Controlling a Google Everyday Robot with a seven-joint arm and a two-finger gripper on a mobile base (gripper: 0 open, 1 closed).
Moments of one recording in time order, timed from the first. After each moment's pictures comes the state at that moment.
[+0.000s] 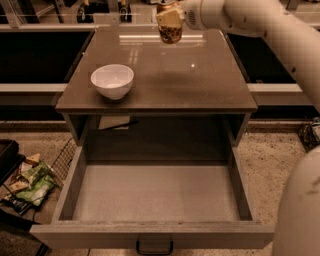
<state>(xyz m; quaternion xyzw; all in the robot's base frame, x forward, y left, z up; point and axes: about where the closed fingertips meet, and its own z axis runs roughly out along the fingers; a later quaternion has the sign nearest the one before) 0.815 -0.047 1.008 -0.32 0.72 0.15 0.60</state>
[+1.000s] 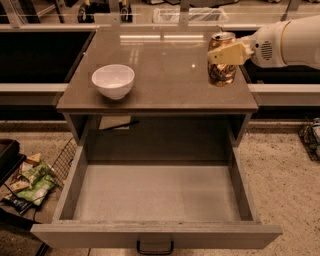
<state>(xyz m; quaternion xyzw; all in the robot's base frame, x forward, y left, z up) 0.636 -0.173 0.977 -0.28 0.79 0.18 0.51</state>
